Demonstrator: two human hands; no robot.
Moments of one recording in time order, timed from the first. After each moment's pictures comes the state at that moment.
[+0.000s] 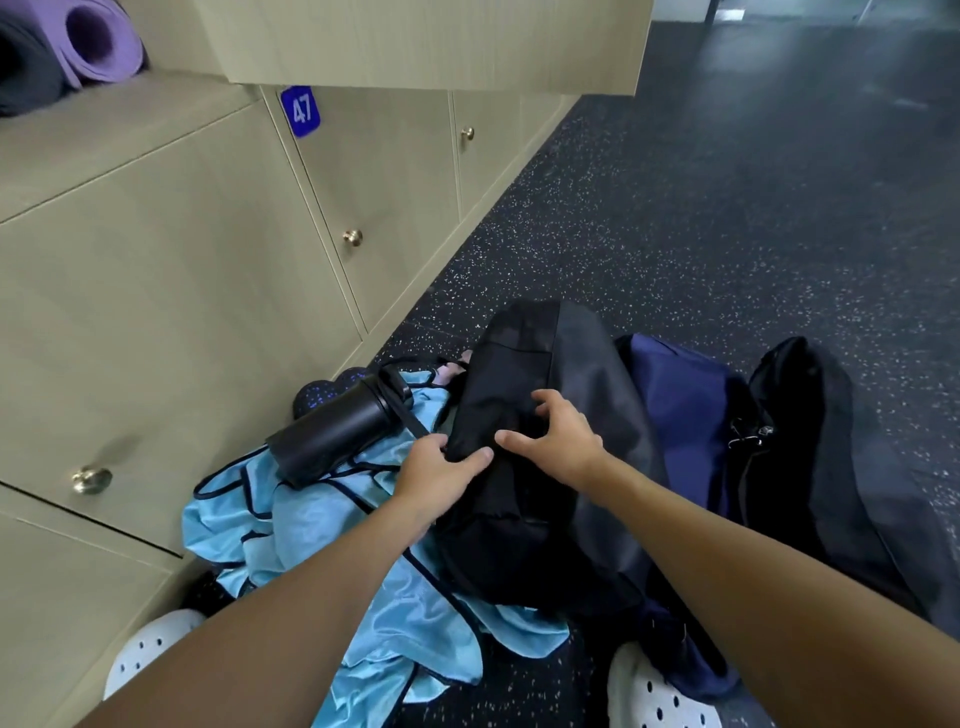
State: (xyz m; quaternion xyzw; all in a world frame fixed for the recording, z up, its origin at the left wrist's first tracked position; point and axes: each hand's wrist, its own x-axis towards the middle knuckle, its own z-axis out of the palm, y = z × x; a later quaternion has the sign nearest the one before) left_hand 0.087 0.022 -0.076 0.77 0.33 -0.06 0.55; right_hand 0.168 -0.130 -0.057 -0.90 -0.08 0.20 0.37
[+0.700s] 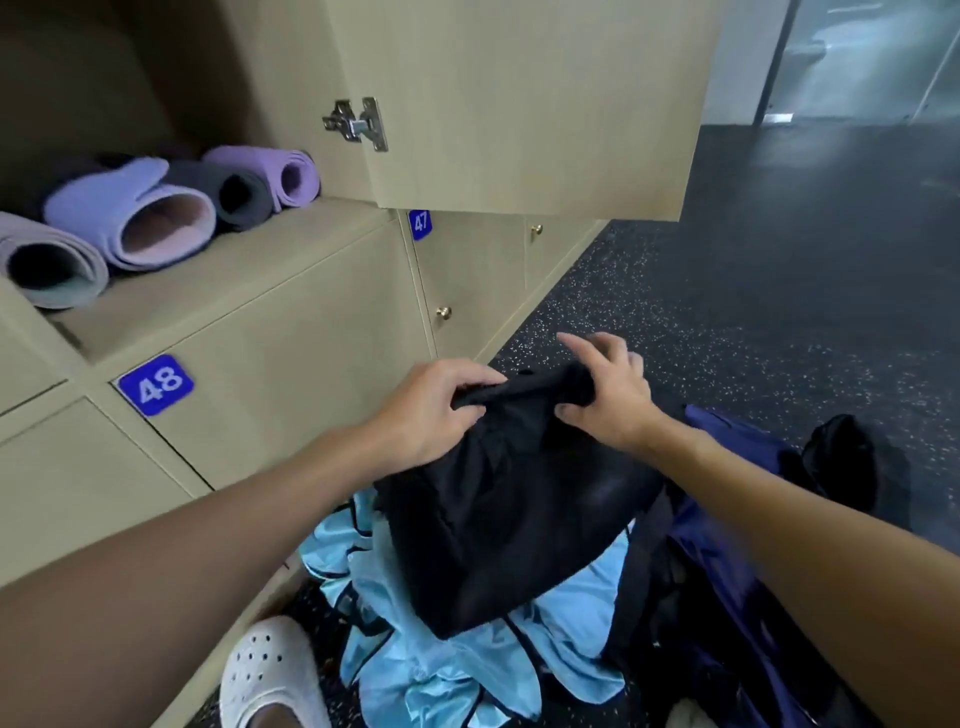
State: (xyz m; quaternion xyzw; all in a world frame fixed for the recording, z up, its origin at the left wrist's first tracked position) left_hand 0.041 0.078 0.123 0.94 0.01 0.09 0.32; right_hand 0.168 -0.112 0.075 -0.91 -0.27 0.03 0.31
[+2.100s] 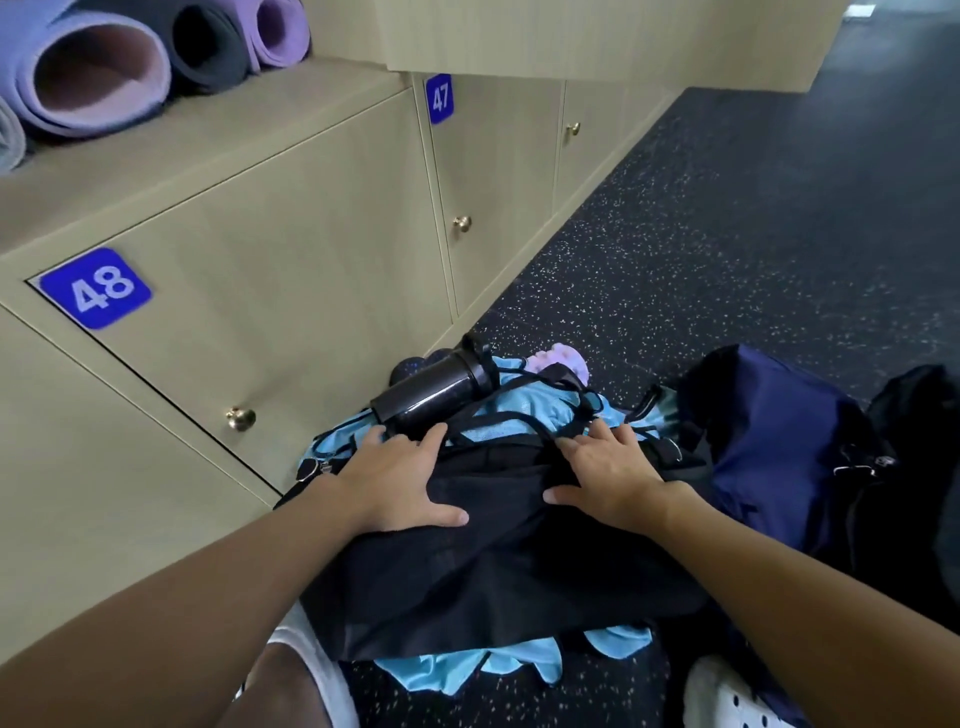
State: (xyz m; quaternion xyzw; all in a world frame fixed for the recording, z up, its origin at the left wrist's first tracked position) left_hand -0.001 0.139 -0.028 0.97 0.08 -0.21 0.03; right_hand 0.130 -0.086 -0.062 -0.90 -0.41 0.14 -0.05
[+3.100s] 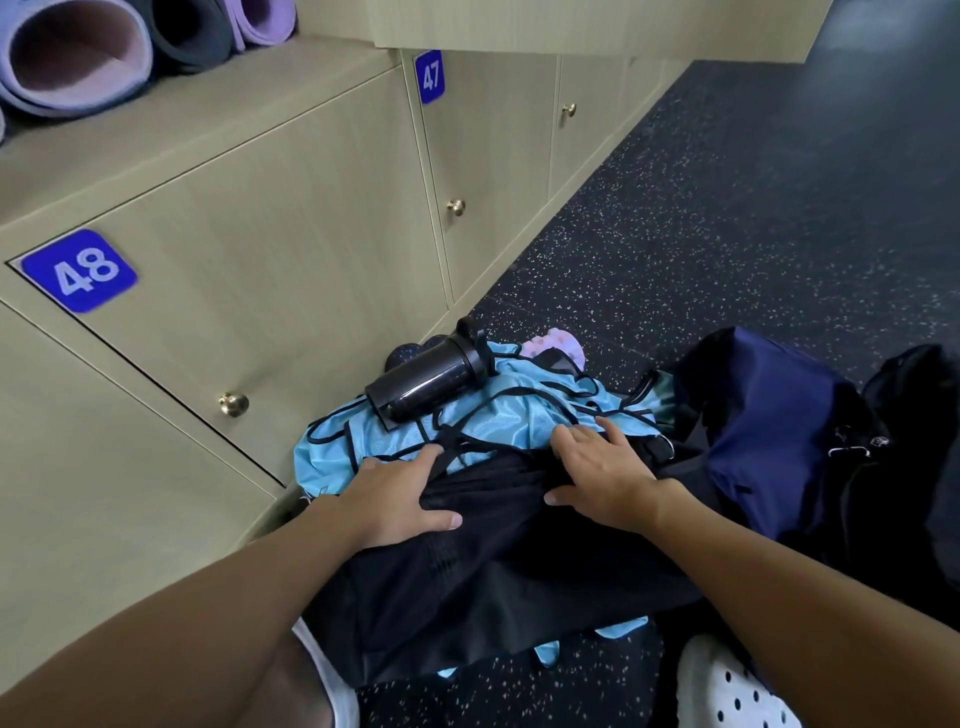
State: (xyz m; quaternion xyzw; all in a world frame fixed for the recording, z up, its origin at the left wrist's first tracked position) left_hand -0.023 0.133 -0.062 0.94 0.15 -0.24 0.17; right_hand 0.121 -0.096 -0.076 -0.88 -0.44 0.17 0.01
